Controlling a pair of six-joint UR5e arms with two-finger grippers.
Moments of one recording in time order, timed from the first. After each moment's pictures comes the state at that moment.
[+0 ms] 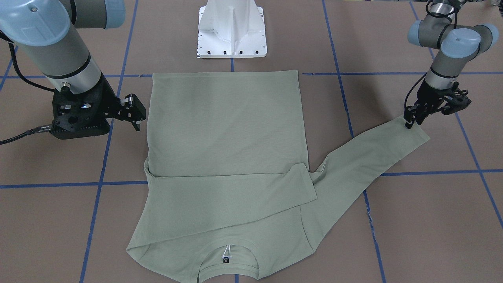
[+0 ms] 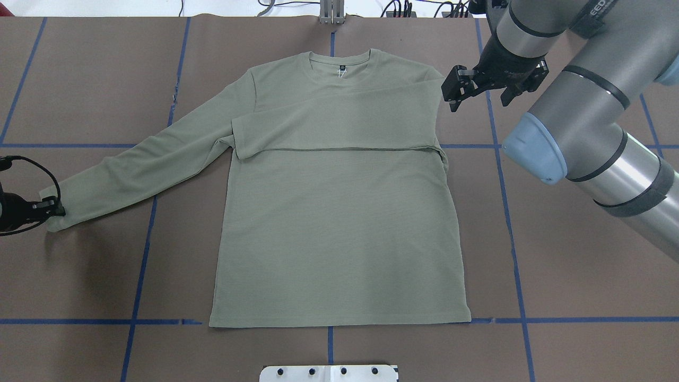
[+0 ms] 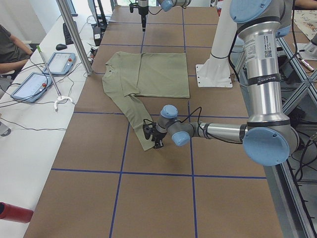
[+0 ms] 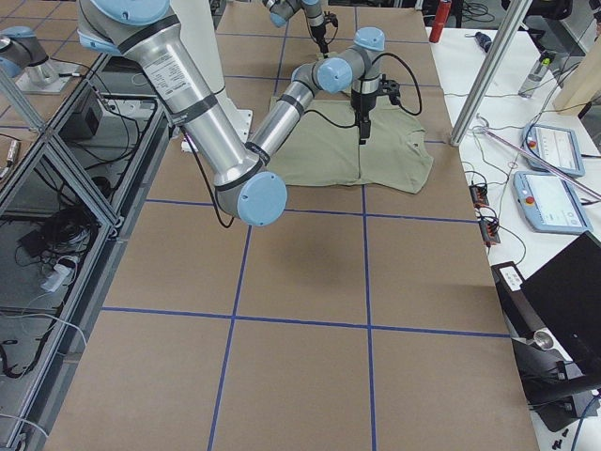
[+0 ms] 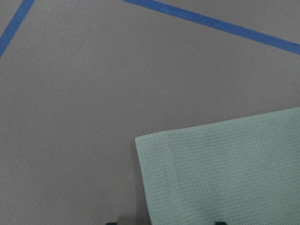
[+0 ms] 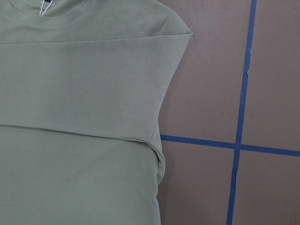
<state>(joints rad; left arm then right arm) -0.77 -1.38 -1.66 -2.41 -1.81 -1.35 0.93 -0.95 1.85 -1.90 2.12 0.71</state>
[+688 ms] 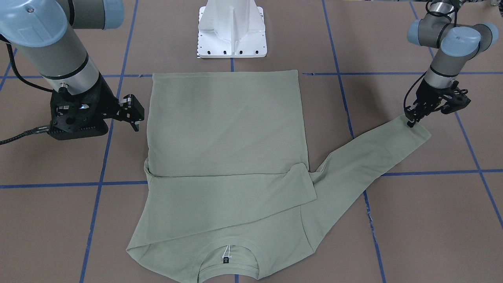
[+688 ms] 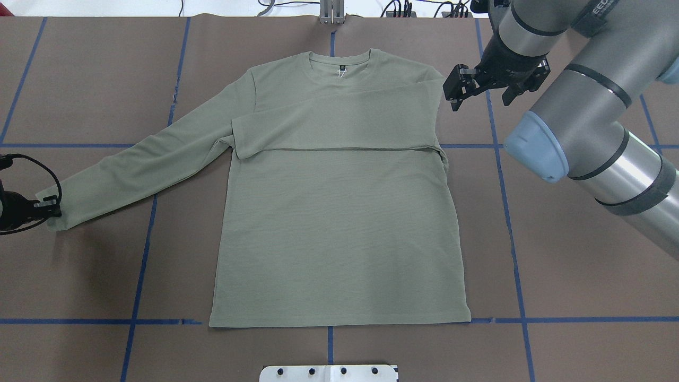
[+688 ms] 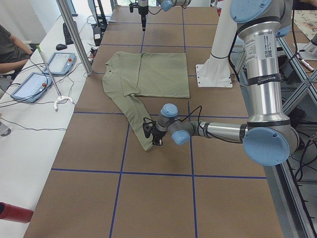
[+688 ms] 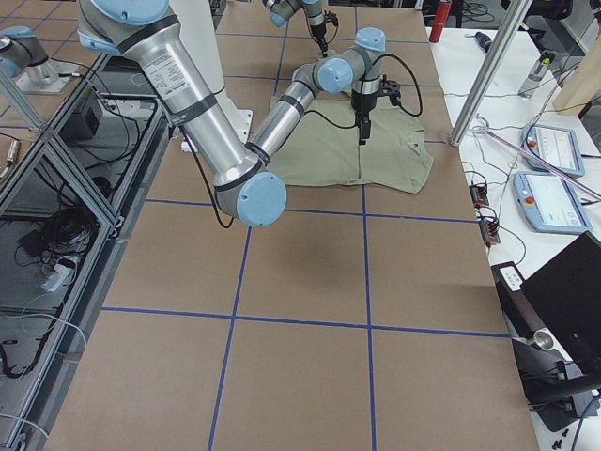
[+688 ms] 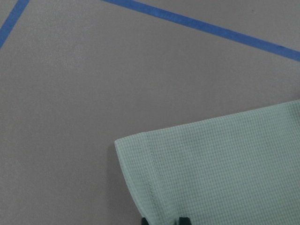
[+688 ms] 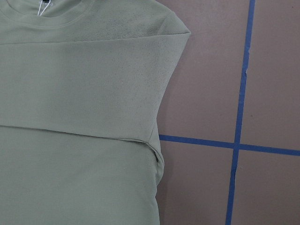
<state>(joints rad) -0.77 -1.38 -1.68 -2.41 -1.82 -1.35 0.94 -0.96 1.85 -1.90 2.12 0.71</state>
